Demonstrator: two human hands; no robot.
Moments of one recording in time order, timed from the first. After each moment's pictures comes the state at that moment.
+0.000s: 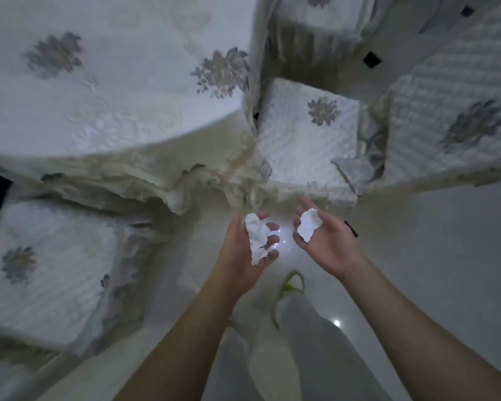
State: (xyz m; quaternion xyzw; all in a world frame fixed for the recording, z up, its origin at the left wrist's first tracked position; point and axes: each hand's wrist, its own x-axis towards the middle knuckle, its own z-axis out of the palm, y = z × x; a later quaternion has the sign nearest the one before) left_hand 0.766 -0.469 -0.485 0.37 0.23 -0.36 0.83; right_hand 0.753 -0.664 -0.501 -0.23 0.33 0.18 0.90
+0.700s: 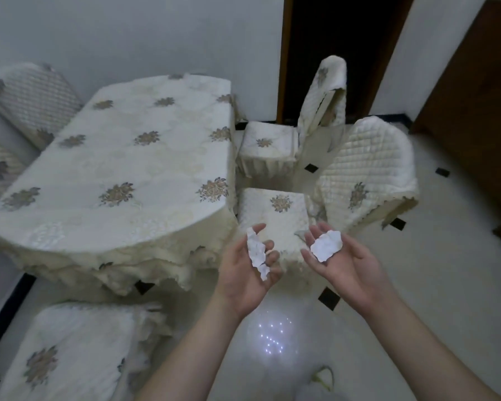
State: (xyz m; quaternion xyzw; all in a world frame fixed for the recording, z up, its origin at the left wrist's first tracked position) left_hand 0.693 -0.477 -0.262 0.26 0.03 -0.39 0.89; right_hand 0.621 -0.665 -0.235 -0.21 0.19 0.00 0.96
